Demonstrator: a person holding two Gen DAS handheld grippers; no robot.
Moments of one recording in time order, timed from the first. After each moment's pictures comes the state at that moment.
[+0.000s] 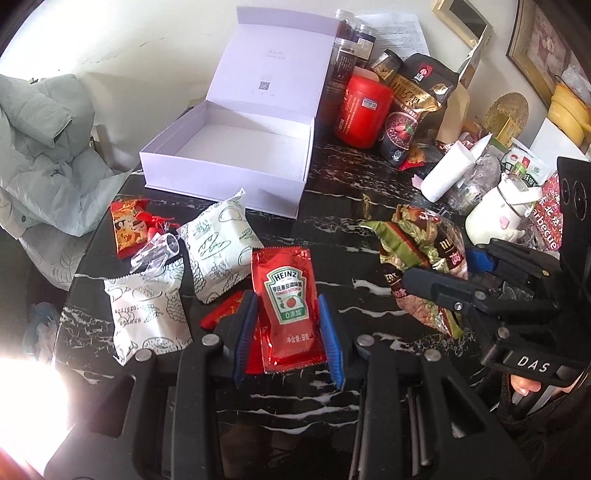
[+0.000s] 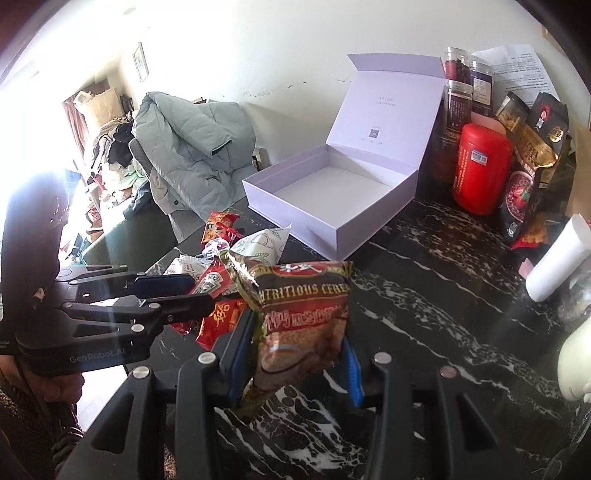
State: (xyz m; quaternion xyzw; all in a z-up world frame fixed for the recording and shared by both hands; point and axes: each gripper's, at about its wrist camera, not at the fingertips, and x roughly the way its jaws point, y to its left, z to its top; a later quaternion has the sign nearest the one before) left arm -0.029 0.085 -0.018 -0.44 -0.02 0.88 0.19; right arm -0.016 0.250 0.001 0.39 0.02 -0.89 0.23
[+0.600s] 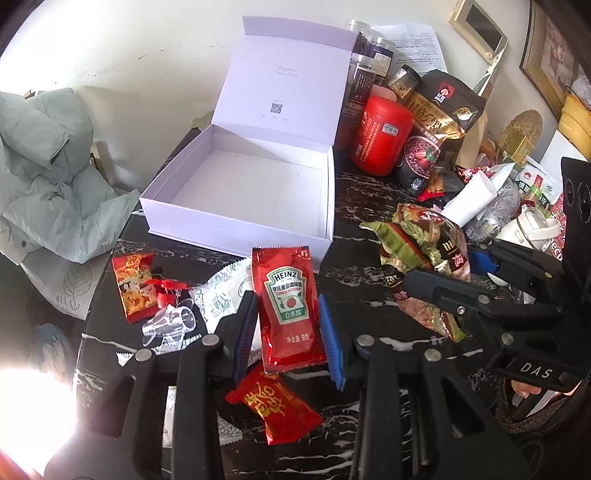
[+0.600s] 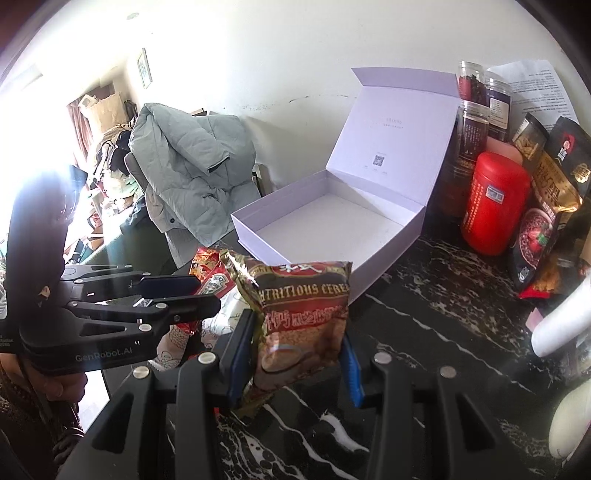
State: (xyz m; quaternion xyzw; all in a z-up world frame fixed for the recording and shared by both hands) left arm -0.093 0.080 -0.006 -0.43 -0.01 0.89 0.17; right arm -0.083 0.243 0.015 0.37 0.02 -0.90 0.24
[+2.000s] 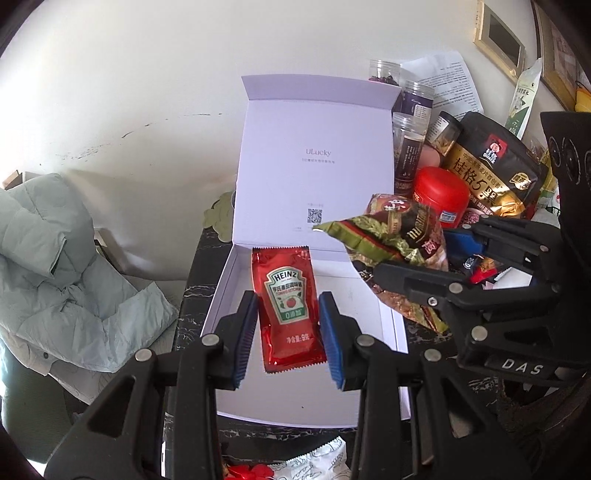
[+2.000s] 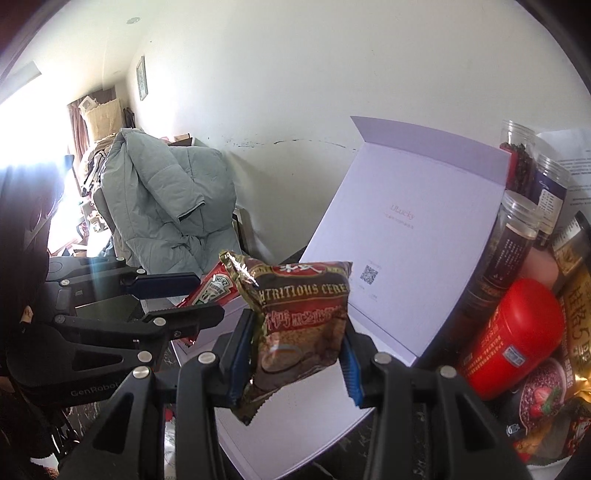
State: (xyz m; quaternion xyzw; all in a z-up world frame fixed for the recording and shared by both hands) left arm -0.262 0.081 0.051 -0.36 0.06 0.92 0.16; right arm -0.271 0.217 0.066 0.32 0.05 -0.91 0.24
